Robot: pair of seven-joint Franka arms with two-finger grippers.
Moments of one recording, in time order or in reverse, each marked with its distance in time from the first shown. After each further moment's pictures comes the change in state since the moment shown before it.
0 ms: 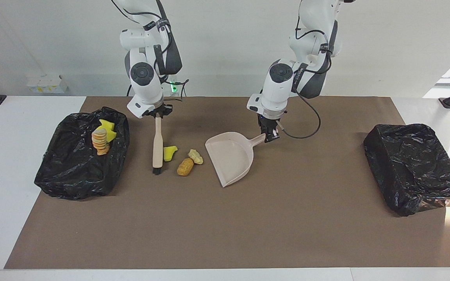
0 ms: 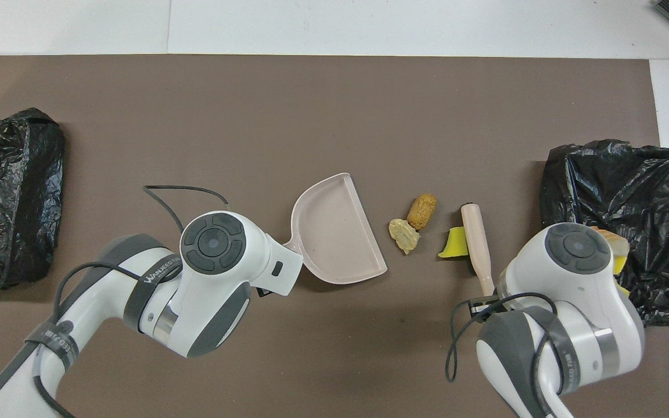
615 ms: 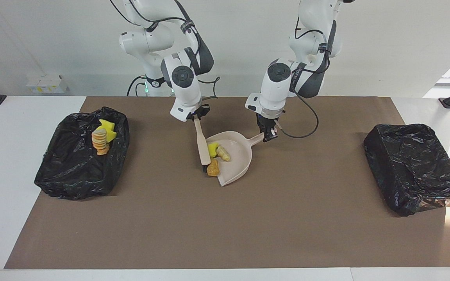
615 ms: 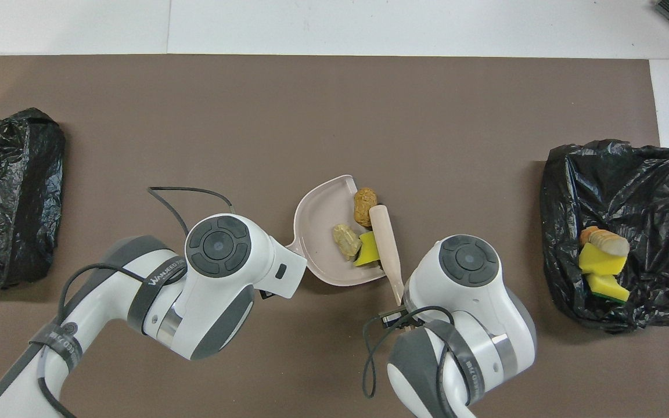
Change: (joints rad) left arm -0.012 0.000 0.000 0.000 0.000 0.000 -0.003; right arm 0.268 0.146 0.003 0.110 0.183 0.124 0.013
